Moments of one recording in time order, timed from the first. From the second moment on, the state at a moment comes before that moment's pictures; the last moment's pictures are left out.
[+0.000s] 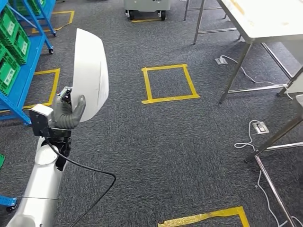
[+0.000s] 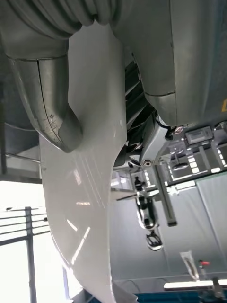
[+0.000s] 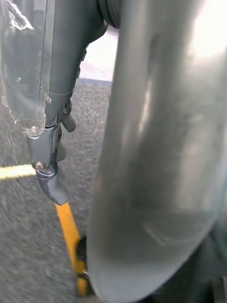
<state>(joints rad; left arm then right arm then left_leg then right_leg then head) -0.29 -0.04 0.04 -1.46 -0.13 -0.06 -0.44 -0.09 0.02 0.90 -0.14 -0.88 -0.10 0.19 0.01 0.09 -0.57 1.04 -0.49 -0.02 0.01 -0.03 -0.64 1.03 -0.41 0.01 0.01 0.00</state>
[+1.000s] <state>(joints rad) -0.34 -0.02 0.00 -1.41 -0.10 -0.09 -0.35 -0.09 0.02 0.91 -0.14 -0.89 -0.13 0.12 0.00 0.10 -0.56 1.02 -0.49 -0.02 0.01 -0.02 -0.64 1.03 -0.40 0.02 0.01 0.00</state>
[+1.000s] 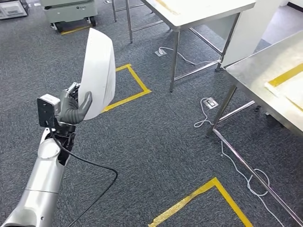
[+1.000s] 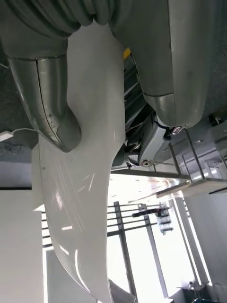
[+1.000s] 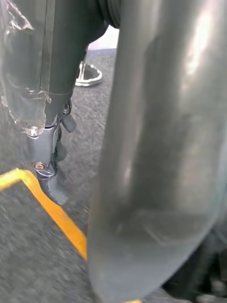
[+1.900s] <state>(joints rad) -0.33 -0.01 -0.02 -1.37 -0.29 0.04 -0.29 -0.09 0.02 0.93 -0.14 -0.91 -0.17 0.16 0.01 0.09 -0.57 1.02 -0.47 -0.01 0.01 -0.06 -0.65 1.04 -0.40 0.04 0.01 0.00</state>
